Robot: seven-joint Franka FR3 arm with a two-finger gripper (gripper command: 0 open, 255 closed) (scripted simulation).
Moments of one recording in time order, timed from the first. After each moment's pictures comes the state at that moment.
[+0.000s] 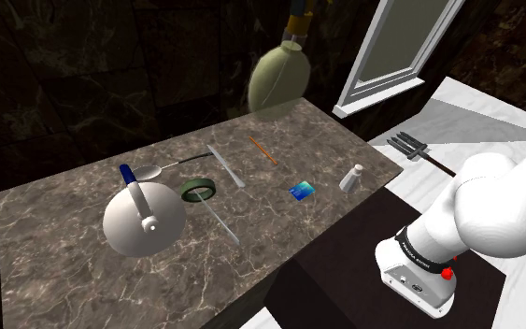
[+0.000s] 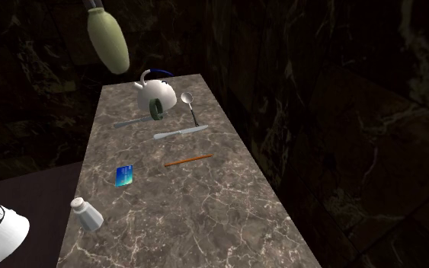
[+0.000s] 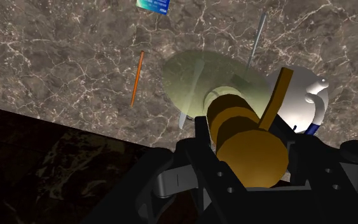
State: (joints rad) arm 0.24 -0.25 0.20 -1.57 0.04 1.39 0.18
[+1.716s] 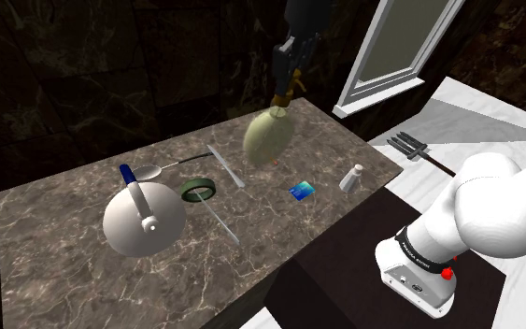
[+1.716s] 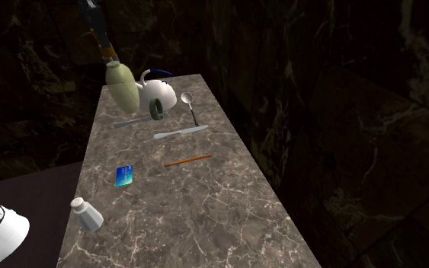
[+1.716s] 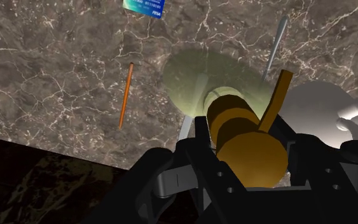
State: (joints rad) arm 0.25 -0.38 0.20 -2.05 0.06 1.75 0.16
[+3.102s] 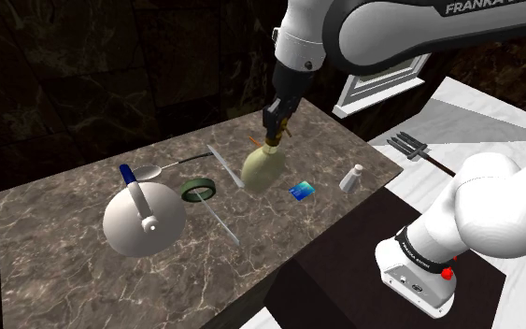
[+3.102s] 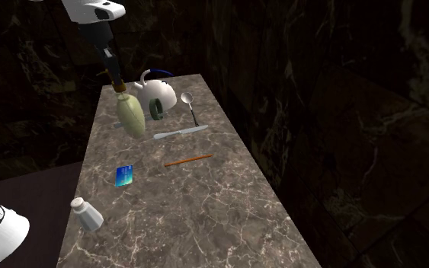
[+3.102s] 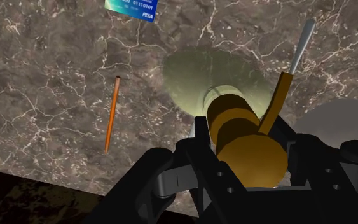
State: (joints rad) arm 0.26 -0.36 0.22 -2.32 0.07 2.03 0.17
